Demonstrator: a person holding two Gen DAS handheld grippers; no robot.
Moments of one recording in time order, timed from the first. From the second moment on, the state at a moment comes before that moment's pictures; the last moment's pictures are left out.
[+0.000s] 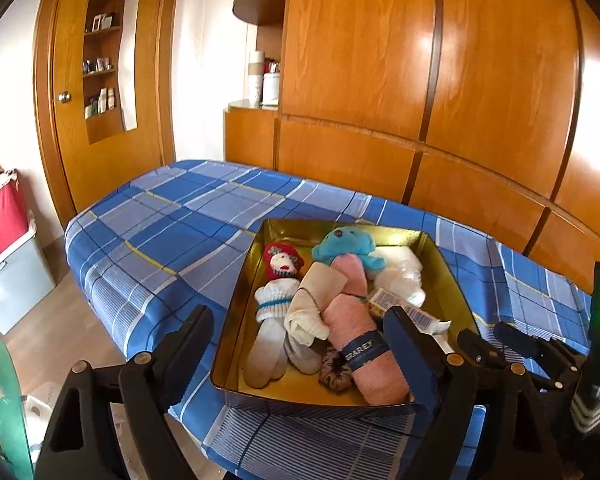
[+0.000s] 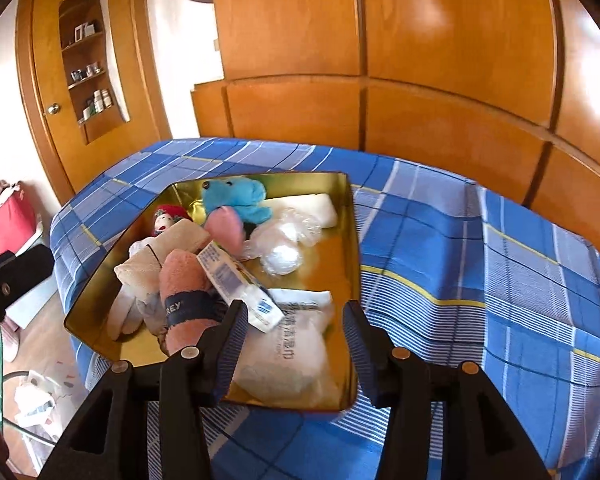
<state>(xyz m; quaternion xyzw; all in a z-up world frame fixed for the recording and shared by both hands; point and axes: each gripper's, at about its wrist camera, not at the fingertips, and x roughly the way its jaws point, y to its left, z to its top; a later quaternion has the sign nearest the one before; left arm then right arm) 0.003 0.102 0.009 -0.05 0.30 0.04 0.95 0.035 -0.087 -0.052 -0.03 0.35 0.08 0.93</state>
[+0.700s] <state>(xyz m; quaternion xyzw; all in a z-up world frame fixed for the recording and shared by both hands) -0.003 0.093 0.015 -0.04 0.30 0.03 0.95 0.019 -0.099 -0.049 -0.03 0.33 0.07 0.94</state>
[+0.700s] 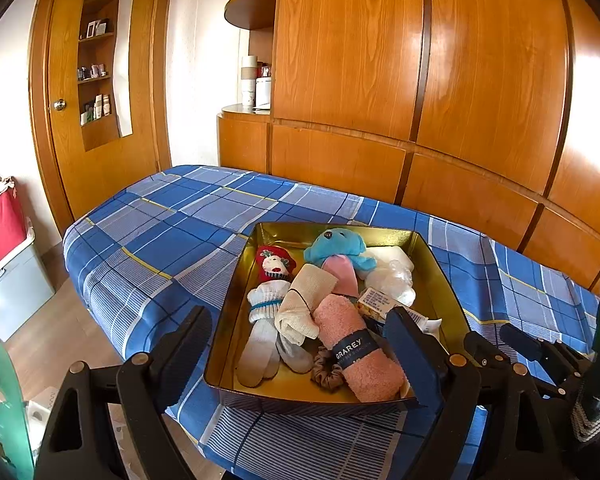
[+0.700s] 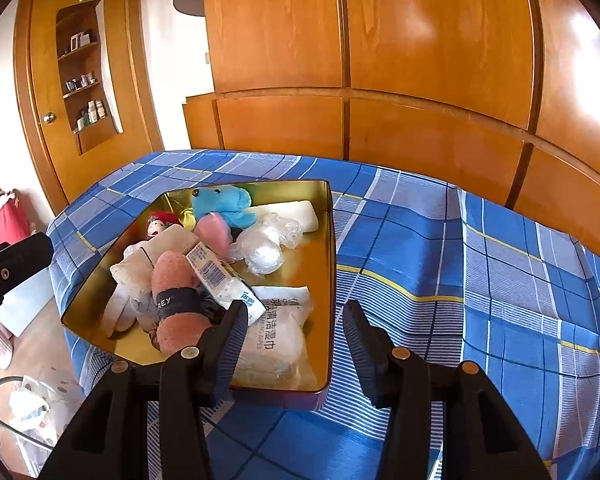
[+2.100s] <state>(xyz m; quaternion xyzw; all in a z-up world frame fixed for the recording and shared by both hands) -0.001 0.097 0.010 -0.05 0.31 0.04 0.95 0.018 -0.102 -0.051 -0.02 0.33 0.07 0.94</state>
